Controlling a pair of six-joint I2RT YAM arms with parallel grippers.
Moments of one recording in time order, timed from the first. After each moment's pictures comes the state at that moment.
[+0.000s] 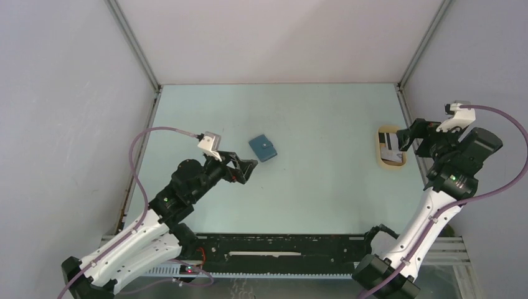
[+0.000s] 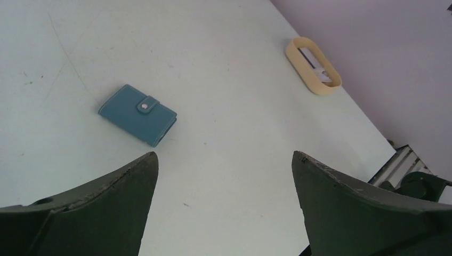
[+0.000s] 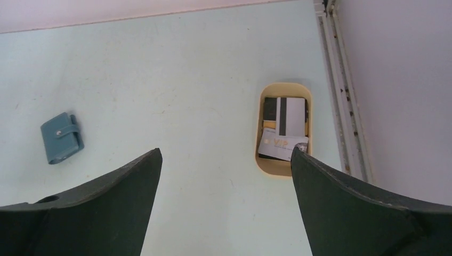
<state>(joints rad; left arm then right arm) -0.73 0.64 0.58 -0.05 -0.09 -0.41 -0.71 0.85 1.12 -0.65 -0.70 -0.13</state>
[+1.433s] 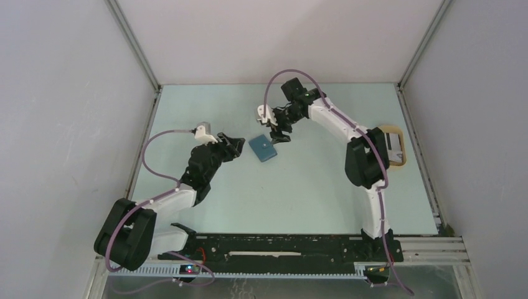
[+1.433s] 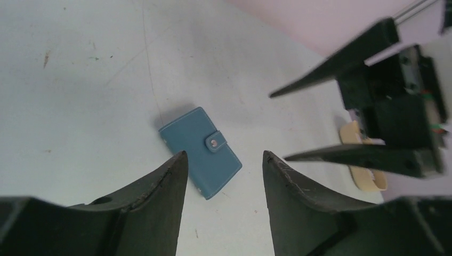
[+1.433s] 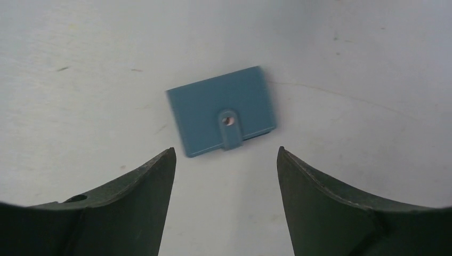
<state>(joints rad) -0.40 1.21 0.39 0.67 -0.06 -0.67 0.53 2.08 1.84 -0.85 -0.73 -1.20</state>
